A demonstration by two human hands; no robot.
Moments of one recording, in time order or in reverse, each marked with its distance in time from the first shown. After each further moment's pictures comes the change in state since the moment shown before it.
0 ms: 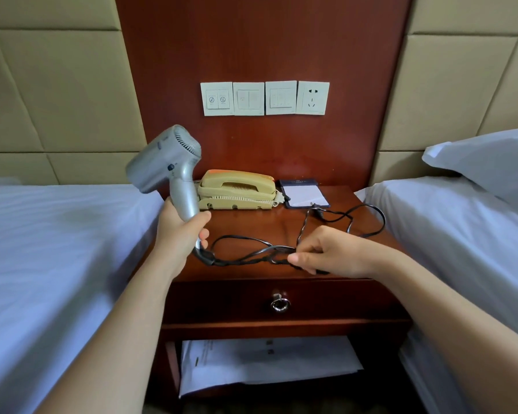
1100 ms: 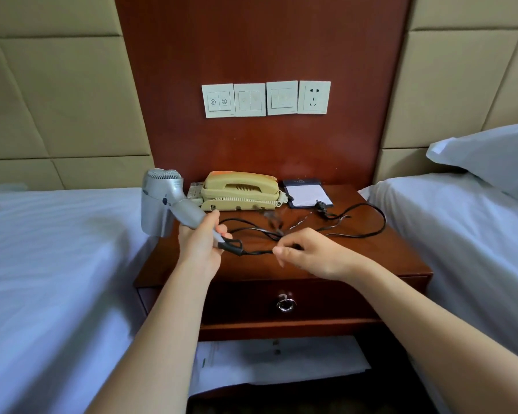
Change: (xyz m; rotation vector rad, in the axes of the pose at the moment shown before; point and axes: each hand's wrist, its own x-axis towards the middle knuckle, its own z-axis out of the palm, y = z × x) left_hand 0.001 -0.014 0.029 -0.665 0.127 -0.327; right_hand 0.026 -0.006 0.028 0.162 0.143 -0.003
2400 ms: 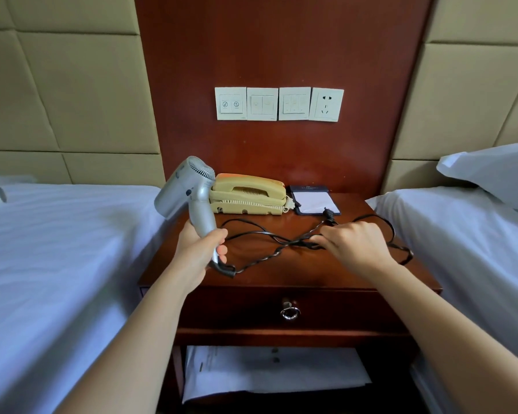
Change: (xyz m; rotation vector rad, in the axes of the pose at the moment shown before) left_hand 0.004 0.011 -0.027 0.535 -0.157 0.099; right_hand 0.009 0.061 -0.027 -1.012 0.509 -0.134
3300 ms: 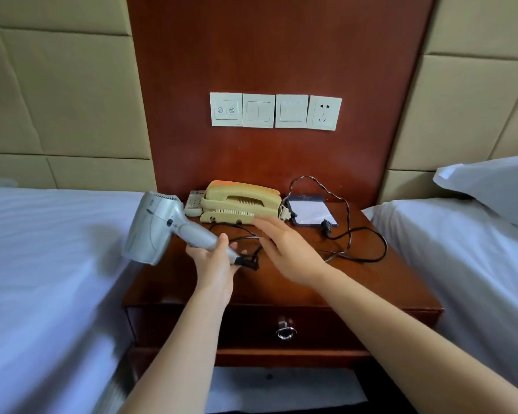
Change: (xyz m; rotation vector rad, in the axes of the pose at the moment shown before) left_hand 0.013 -0.018 0.052 -0.534 0.252 -0.082; right_hand 0.052 -0.068 0.016 0.725 -0.184 0.008
